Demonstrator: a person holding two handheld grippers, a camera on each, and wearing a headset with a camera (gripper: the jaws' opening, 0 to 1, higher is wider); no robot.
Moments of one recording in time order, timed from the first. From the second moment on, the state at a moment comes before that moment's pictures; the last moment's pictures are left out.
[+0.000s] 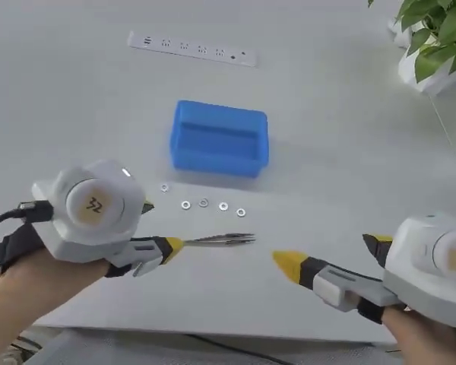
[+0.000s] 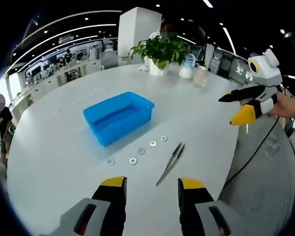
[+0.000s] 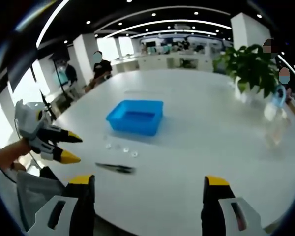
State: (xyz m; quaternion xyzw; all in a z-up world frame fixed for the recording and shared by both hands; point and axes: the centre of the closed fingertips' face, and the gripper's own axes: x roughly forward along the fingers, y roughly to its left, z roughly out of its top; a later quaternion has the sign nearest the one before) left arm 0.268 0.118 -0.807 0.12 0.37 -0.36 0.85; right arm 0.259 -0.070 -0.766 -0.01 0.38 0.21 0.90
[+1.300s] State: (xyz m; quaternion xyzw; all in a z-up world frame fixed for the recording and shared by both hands) left arm 0.260 0.088 -0.850 0.22 0.38 -0.47 0.77; right arm 0.250 -0.040 -0.774 -0.02 0.39 0.27 0.88
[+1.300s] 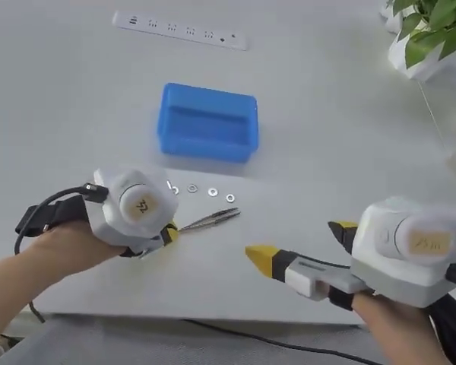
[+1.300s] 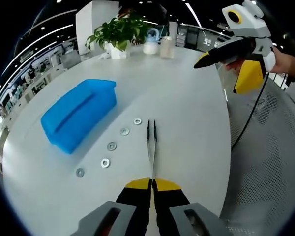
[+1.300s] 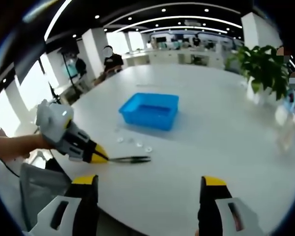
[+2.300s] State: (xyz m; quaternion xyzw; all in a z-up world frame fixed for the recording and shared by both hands) left arm 0.251 0.062 -0.755 0.24 0.30 -0.49 0.78; right arm 0.257 0.071 -0.807 -0.22 0.33 0.51 0.76
